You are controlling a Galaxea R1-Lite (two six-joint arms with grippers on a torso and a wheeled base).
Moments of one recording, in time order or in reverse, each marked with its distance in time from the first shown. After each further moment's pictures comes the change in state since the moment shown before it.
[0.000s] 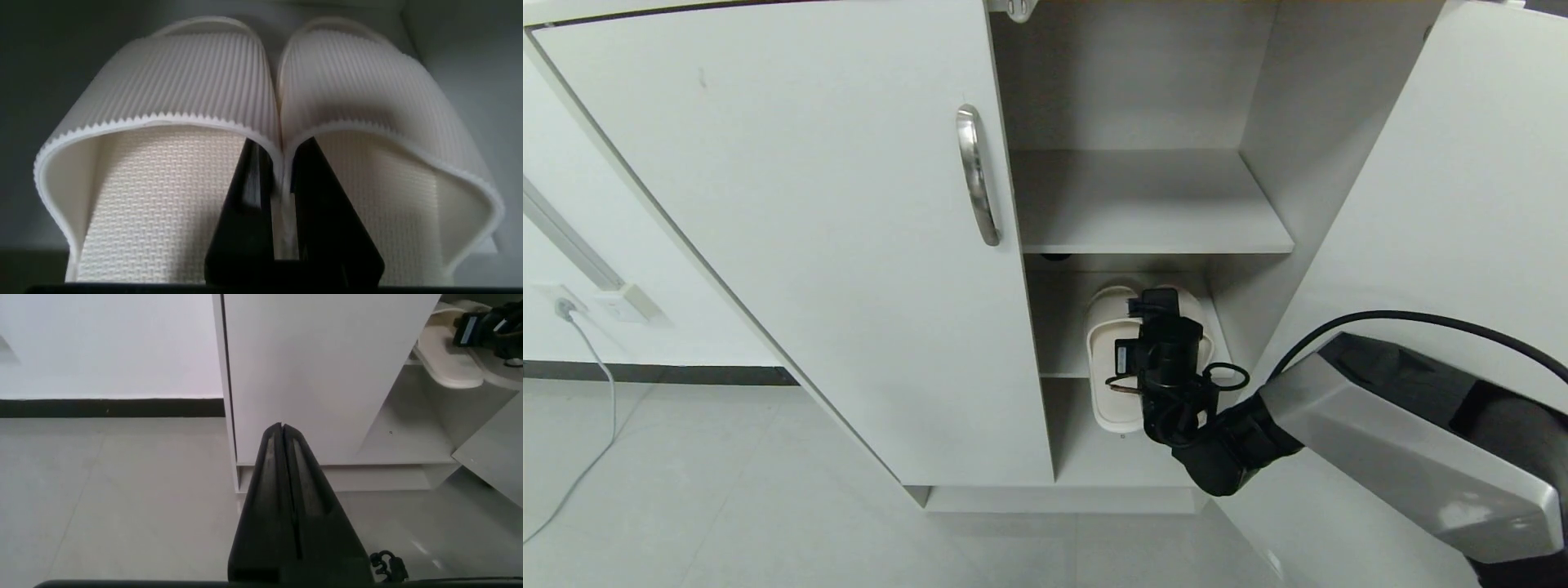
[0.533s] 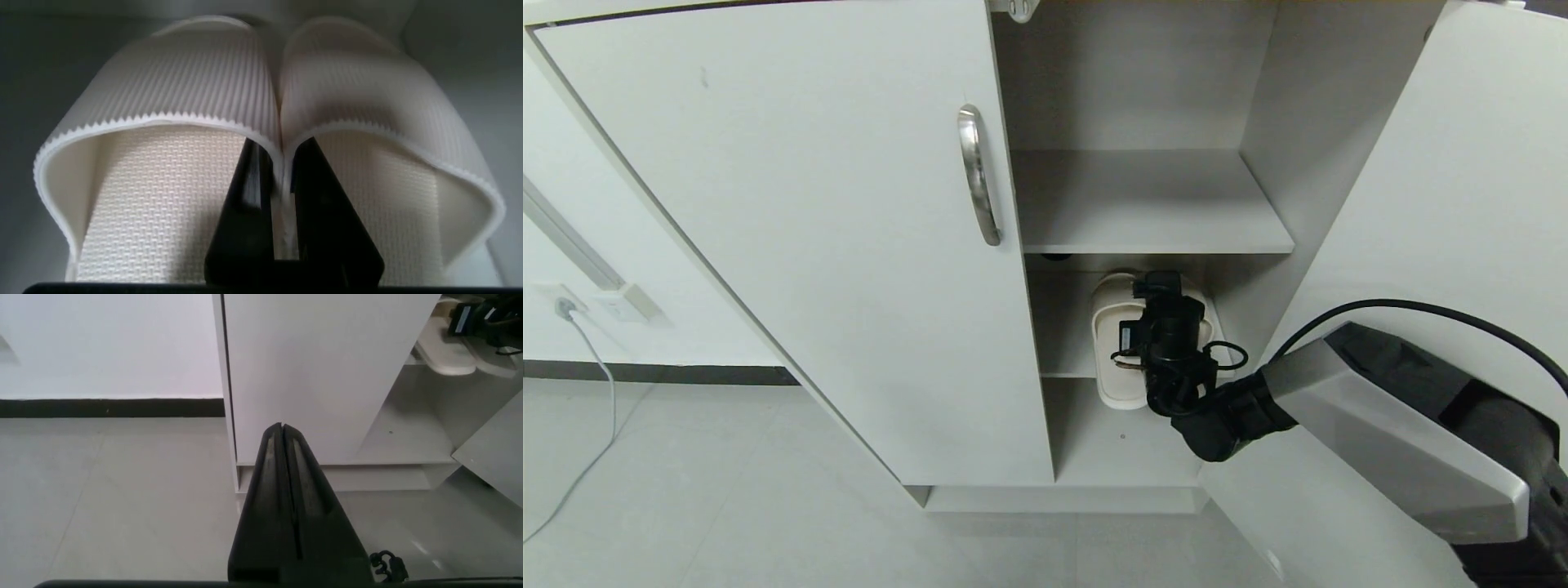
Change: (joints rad) left arm 0.000 0.000 0.000 0.000 0.000 0.000; right arm -0.053 0.044 -0.167 0.115 0.043 0.000
